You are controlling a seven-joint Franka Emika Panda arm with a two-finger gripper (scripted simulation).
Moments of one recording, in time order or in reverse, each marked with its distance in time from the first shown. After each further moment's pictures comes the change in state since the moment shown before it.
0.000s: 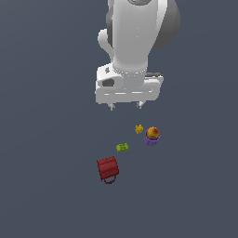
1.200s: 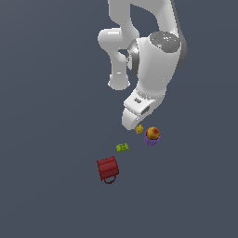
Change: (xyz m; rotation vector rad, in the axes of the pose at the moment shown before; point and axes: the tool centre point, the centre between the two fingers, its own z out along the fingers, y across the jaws) arm 0.013 -0.067 0.070 -0.017 0.010 -0.668
